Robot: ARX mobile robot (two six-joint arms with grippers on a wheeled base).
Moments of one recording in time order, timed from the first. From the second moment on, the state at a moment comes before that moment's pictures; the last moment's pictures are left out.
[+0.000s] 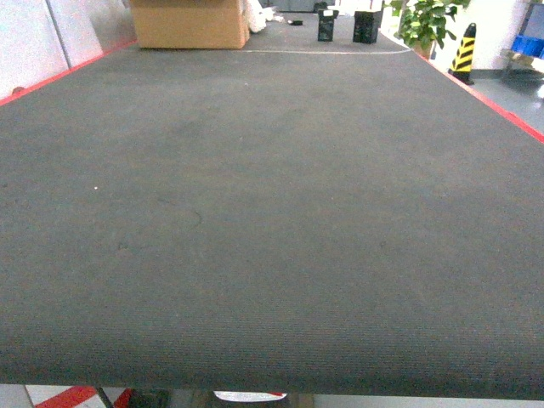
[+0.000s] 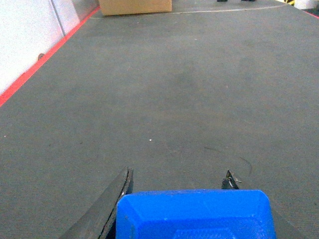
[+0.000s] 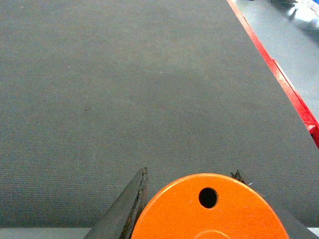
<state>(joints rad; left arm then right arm) 0.12 1.13 0.46 0.51 0.13 0.13 0.33 1.06 0.25 0.44 0.44 0.00</state>
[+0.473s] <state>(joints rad) 0.12 1.13 0.46 0.51 0.13 0.13 0.33 1.06 0.25 0.44 0.44 0.00</state>
